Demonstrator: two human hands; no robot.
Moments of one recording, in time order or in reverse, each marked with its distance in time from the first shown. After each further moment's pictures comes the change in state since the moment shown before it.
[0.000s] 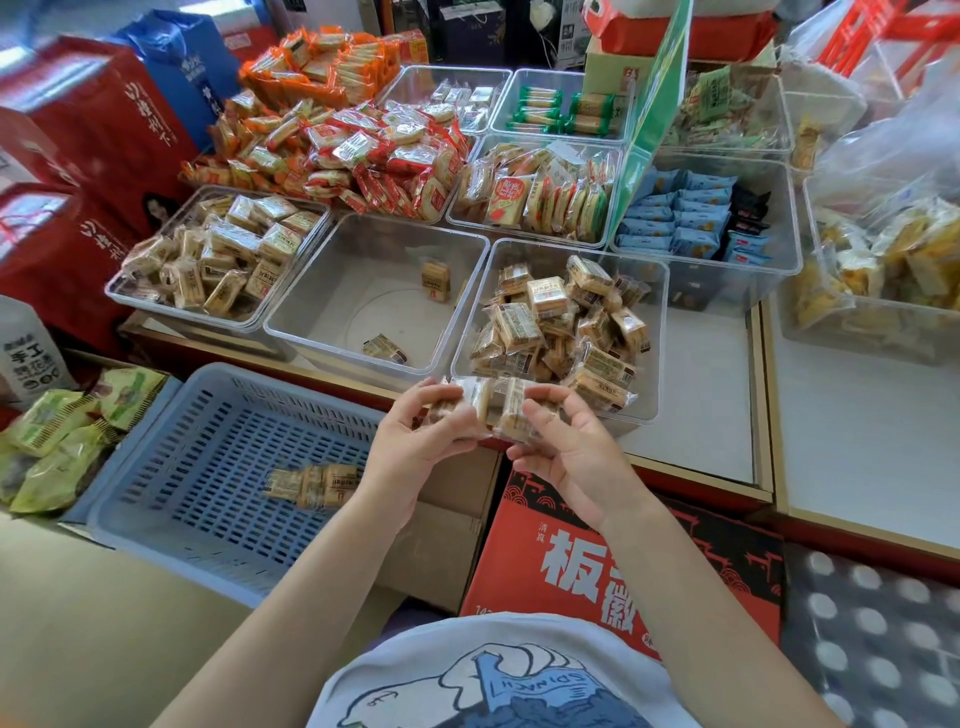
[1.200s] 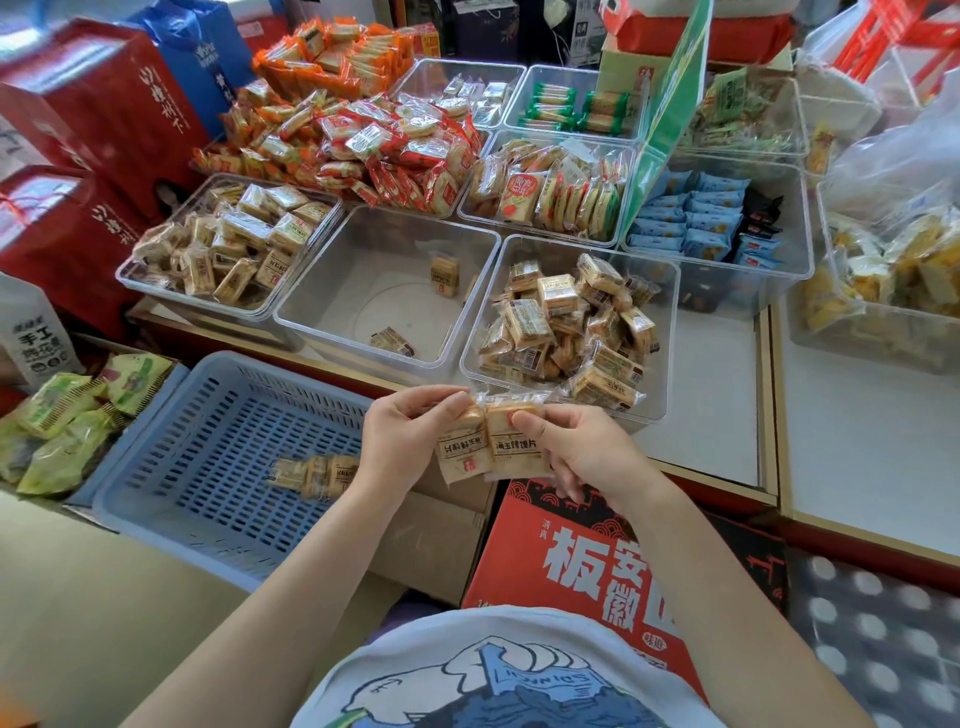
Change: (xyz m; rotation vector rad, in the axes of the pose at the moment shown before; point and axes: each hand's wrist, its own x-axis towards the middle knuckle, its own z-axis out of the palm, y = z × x) left_hand 0.001 0.004 -0.016 0.241 0.105 0.138; right_hand -0.002 -0.016 -0.001 -0.609 -0.079 0.054
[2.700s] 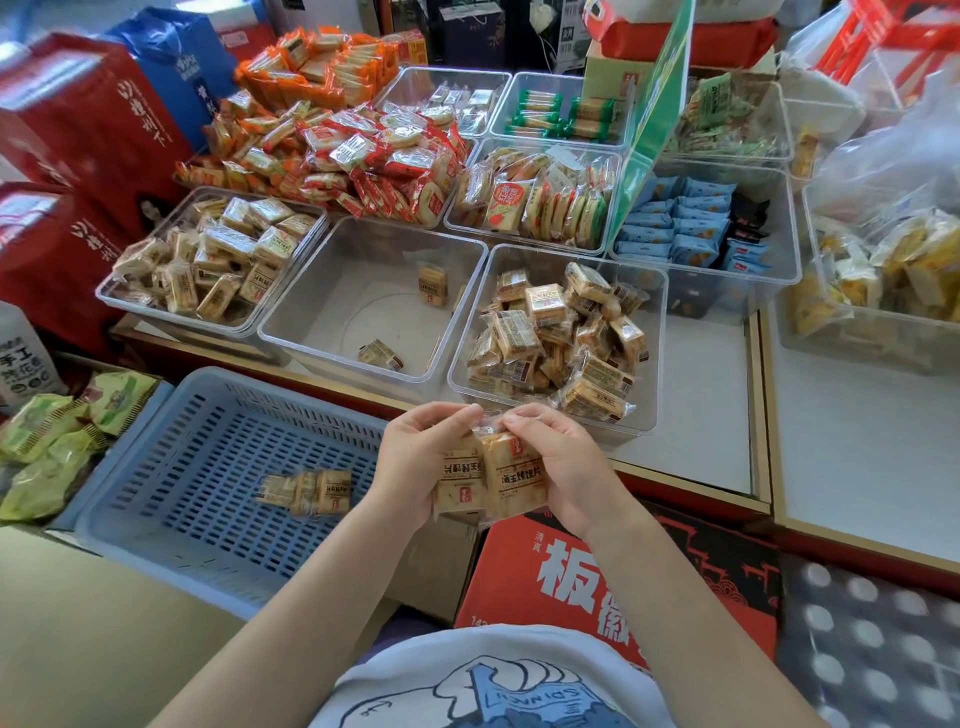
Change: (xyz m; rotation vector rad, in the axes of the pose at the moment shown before) left_hand 0.003 0.012 0.028 -0.216 -0.071 -0.281; right_hand 0.010 0.001 0.017 0.374 0.055 -0.013
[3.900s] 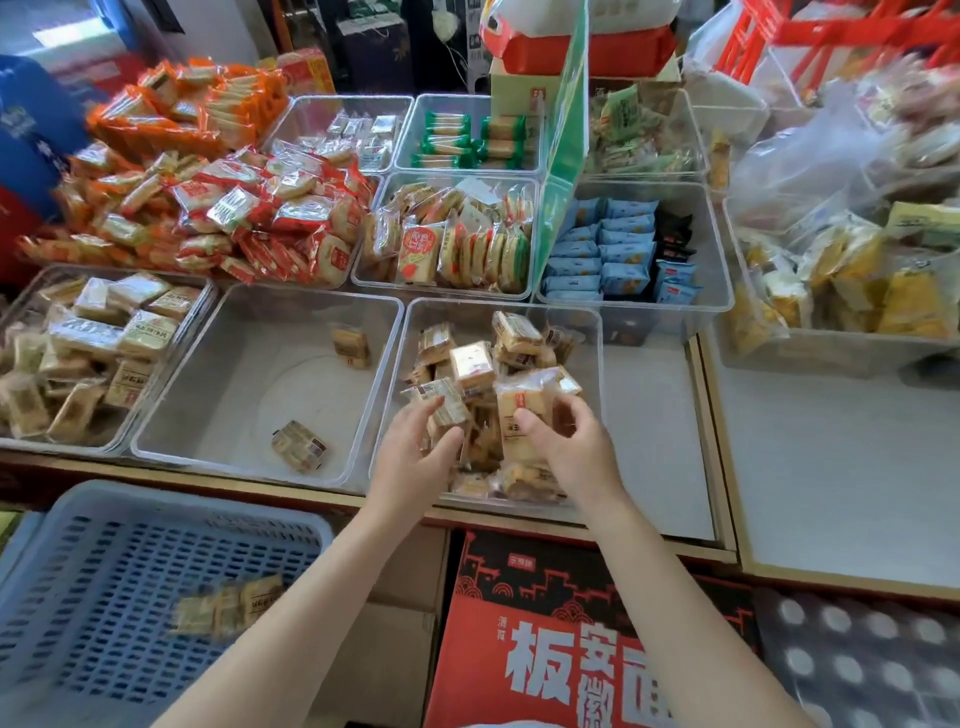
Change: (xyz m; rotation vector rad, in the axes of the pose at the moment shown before) left_hand 0.135 0.004 0.071 0.741 -0.140 0.370; right_hand 0.097 -0.036 -0.105 -0.302 0.487 -0.189
